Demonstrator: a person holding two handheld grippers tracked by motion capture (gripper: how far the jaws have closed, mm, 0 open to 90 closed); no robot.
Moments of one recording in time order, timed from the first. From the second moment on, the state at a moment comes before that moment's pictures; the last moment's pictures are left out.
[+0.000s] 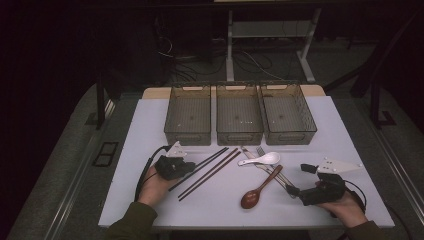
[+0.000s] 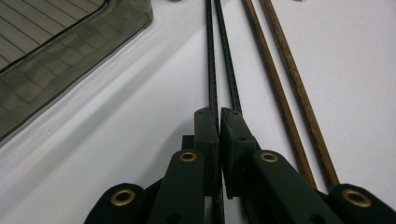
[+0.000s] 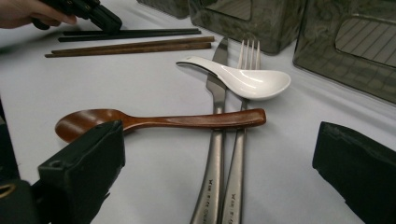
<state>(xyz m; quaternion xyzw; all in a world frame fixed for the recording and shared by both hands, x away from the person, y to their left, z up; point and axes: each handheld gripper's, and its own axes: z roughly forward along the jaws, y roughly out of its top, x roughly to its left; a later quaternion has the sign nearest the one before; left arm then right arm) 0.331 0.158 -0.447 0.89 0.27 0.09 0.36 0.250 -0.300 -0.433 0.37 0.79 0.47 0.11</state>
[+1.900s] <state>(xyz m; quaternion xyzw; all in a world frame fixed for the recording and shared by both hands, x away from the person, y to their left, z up) 0.321 0.160 -0.400 0.86 0.27 0.06 0.43 0.261 -0.298 -0.442 0.38 0.79 0.47 0.13</state>
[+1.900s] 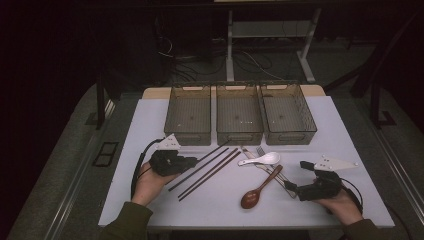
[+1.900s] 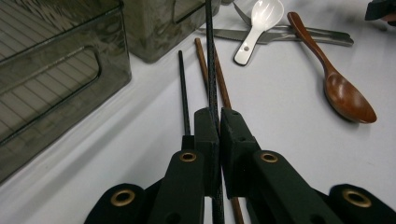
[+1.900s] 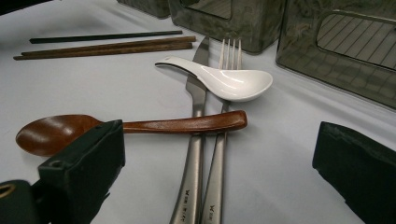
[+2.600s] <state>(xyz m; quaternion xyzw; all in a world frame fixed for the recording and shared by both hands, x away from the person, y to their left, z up) 0.336 0.156 -0.383 0.85 0.27 0.07 0.45 0.260 -0.299 -0.442 0.38 0.78 0.47 0.14</state>
